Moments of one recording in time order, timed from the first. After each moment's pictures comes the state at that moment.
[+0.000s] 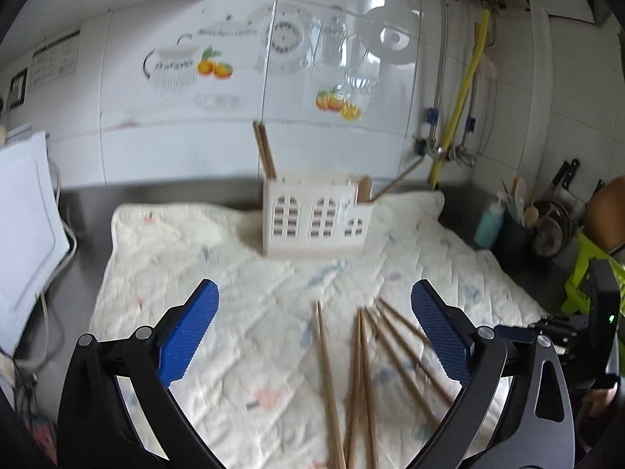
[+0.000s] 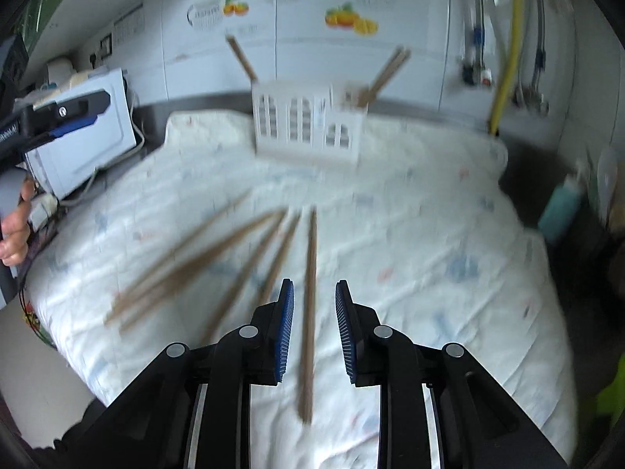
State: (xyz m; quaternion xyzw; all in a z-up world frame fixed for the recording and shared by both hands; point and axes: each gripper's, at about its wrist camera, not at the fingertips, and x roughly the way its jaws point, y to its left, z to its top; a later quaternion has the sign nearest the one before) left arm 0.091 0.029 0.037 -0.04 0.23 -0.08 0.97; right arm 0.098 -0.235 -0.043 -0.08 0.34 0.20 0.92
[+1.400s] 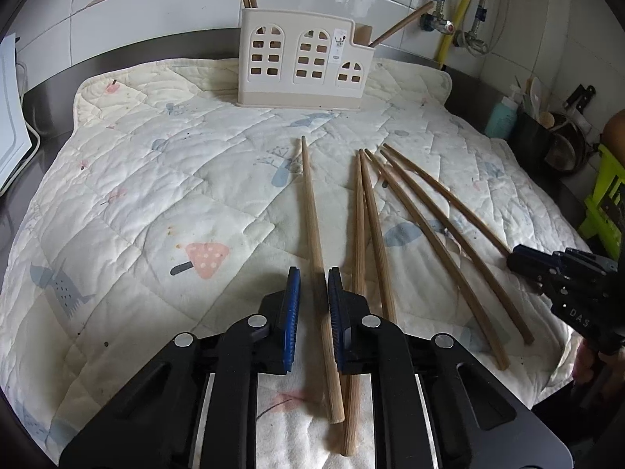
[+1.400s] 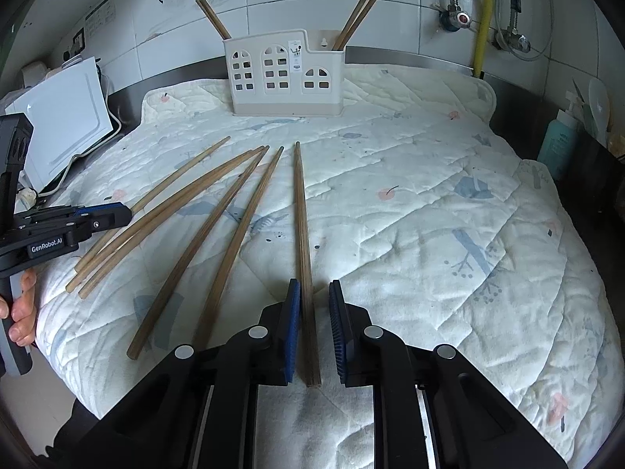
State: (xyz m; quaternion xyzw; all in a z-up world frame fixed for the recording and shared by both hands) left arm 0.105 -0.002 -0.092 -0.04 0.38 -0.09 0.92; right arm 0.095 -0.239 -0.100 -0.05 0.36 0.17 0.92
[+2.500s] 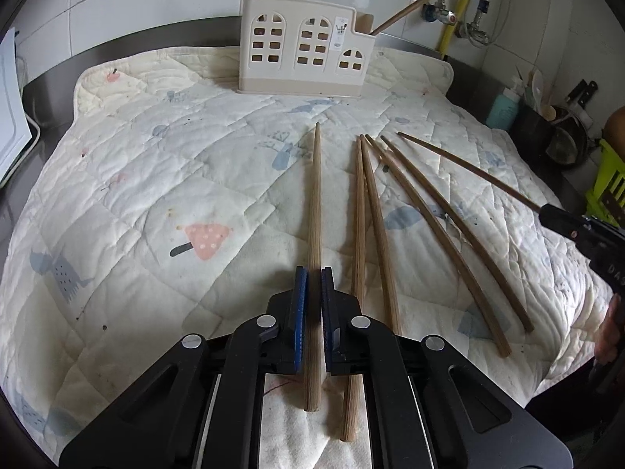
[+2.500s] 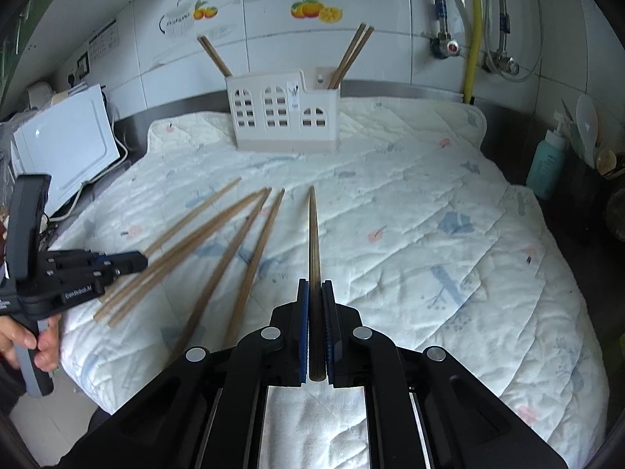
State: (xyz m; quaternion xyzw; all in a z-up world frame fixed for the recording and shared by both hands) left arm 0.101 0.001 -0.095 -0.04 0.40 -0.09 0.91; right arm 0.086 -0.248 -0.059 -0.04 0.33 0.17 0.93
